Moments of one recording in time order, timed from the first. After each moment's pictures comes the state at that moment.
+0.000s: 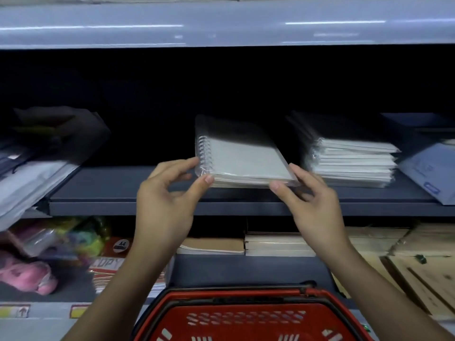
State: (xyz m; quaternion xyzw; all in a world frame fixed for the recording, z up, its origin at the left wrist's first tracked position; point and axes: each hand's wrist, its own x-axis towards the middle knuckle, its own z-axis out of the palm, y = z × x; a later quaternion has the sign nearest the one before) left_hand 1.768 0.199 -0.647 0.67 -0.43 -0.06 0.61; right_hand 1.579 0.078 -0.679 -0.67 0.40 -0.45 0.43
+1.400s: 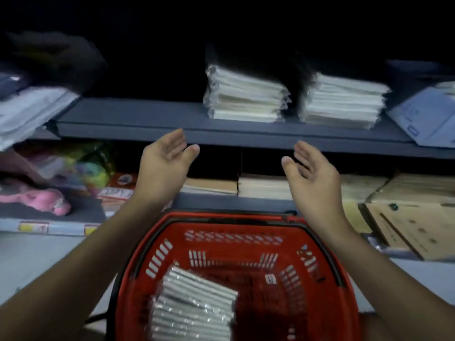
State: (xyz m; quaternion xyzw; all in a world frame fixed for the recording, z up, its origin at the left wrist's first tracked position) left_hand 1.750 0.238 -0.700 0.69 -0.33 -0.21 0.61; right_hand 1.529 0.138 -0.715 -0.68 0.45 -0.41 0.41
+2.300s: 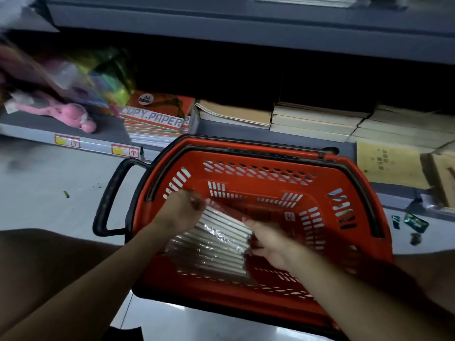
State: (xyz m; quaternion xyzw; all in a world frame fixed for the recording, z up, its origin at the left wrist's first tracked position) left_hand 1.724 0.342 -0.888 0.86 -0.38 -0.30 0.17; right_hand 1.546 0.245 -0.940 -0.37 0.59 0.06 0.71
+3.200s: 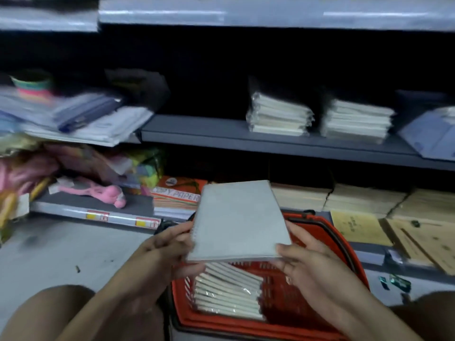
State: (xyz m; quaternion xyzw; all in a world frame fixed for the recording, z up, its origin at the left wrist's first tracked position) left_hand 1.711 0.471 -0.720 0.56 -0.16 -0.50 0.64; right_hand 1.491 0.320 -0.700 -0.41 0.35 -0.21 0.81
